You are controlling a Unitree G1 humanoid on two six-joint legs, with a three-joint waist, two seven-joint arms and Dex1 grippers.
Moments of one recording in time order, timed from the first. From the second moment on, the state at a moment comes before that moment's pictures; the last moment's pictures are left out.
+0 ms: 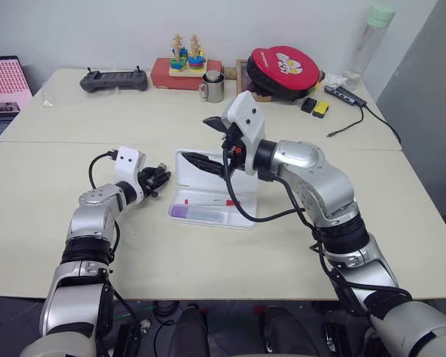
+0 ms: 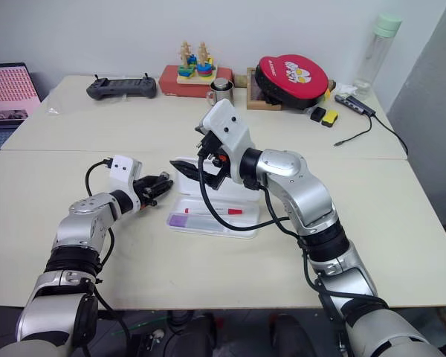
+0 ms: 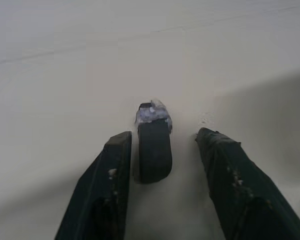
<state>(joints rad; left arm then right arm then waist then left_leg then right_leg) -0.65 0.55 0.12 0.64 -0.21 0.29 -0.65 -0.87 -0.14 0.25 -0.08 0.22 0.62 0.65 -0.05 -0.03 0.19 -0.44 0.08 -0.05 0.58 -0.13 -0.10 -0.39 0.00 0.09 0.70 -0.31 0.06</state>
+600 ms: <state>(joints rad) -0.71 0.50 0.35 0.38 -0.52 0.34 -0.69 -0.79 -0.25 0.15 -0.19 0.32 0.68 0.69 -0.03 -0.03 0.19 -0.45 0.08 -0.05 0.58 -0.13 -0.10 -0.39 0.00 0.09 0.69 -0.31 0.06</state>
